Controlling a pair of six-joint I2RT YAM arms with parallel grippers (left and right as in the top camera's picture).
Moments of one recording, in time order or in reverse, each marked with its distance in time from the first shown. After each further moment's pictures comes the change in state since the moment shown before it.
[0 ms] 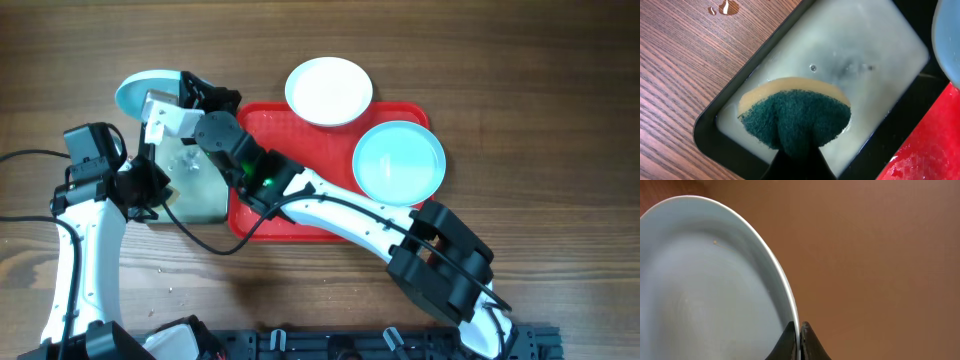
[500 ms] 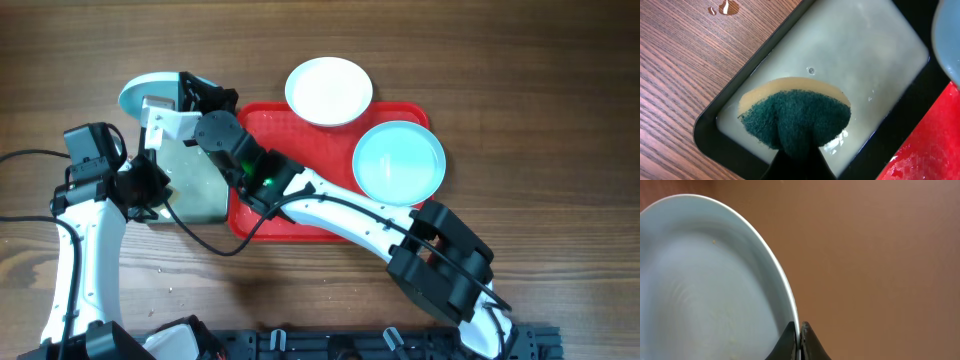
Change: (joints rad) left arm 0.000 0.000 0.000 0.000 0.000 0.000; right arm -0.001 0.000 0.000 0.000 -0.026 -0.089
